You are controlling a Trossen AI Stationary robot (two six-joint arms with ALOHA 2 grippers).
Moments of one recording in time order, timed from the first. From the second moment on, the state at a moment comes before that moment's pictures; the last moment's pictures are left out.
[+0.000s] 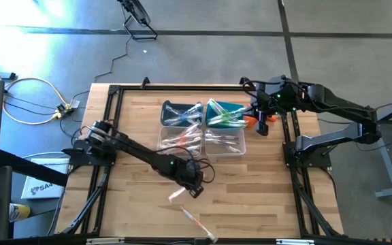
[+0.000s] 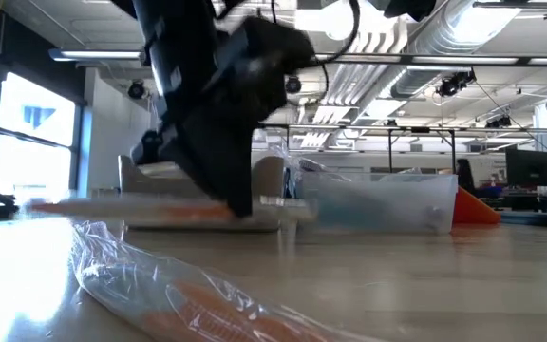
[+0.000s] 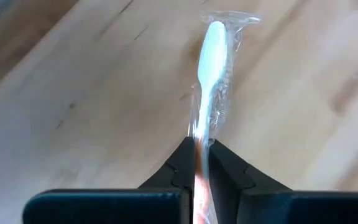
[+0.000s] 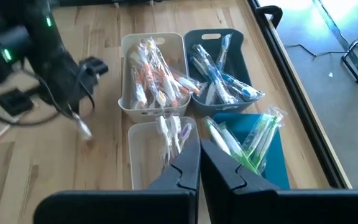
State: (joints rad) left arm -0.32 1.96 1.34 -0.50 -0.07 -1.10; right arm -0.24 1.13 1.37 -0.96 -0.06 -0.06
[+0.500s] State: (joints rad) left arm -0.31 1.69 1.34 -0.71 -0.10 -0.96; right arm -0.24 1.13 1.37 -0.98 -0.06 -0.08
